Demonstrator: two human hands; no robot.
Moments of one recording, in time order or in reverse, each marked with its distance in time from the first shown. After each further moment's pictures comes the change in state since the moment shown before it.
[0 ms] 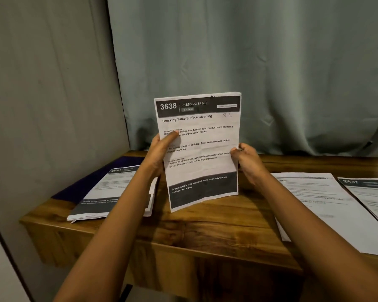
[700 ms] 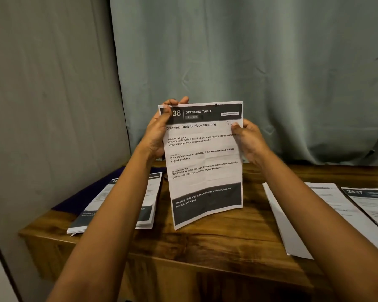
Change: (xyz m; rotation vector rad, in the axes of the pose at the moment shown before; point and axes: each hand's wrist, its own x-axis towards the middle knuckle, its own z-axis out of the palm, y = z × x) left_hand 0.028 0.058 0.022 -0.245 -0.357 0.194; right_hand 0.028 -0.071 0.010 0.203 -0.016 -0.101
